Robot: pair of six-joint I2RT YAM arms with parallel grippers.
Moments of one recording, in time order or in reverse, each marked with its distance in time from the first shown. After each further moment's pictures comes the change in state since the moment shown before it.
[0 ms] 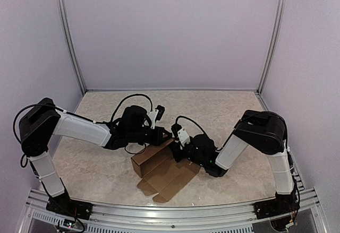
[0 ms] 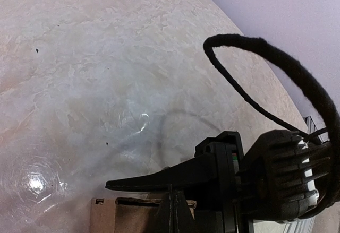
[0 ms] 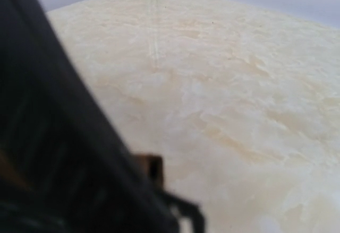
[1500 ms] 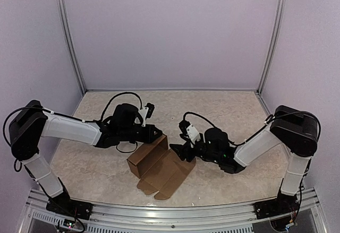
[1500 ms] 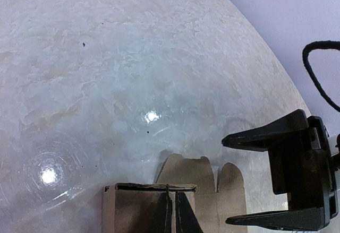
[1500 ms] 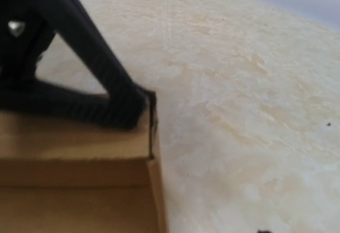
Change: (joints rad) left arm 0.047 -0.098 -0.057 -0.074 -0.063 0.002; right arm 0.002 -0.296 -0.153 -0.216 -0.054 -0.026
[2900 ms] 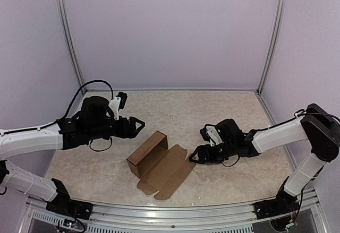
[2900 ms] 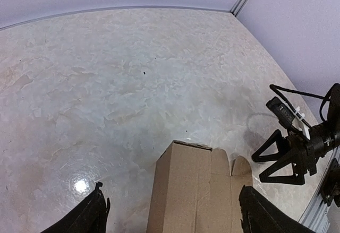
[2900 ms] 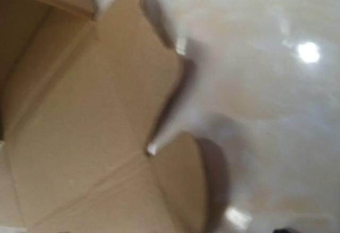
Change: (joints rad) left arm 0.023 -0.476 -0.101 -0.331 -0.200 0.058; right arm -0.204 -0.309 -0.024 -0.879 -0.399 0.583
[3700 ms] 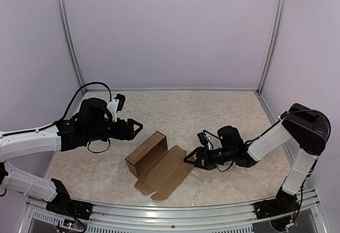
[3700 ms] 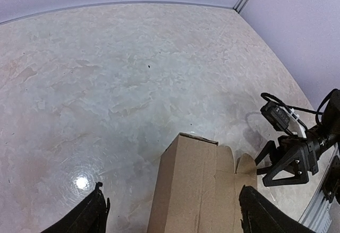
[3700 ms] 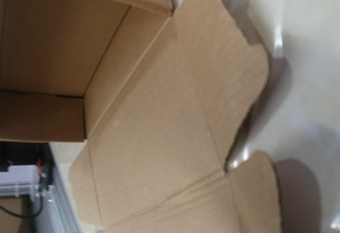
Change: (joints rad) left arm 0.013 -0.032 -0.029 -0.015 0.007 -0.001; right arm 0.006 0.150 -0.113 0.500 -0.227 0.257
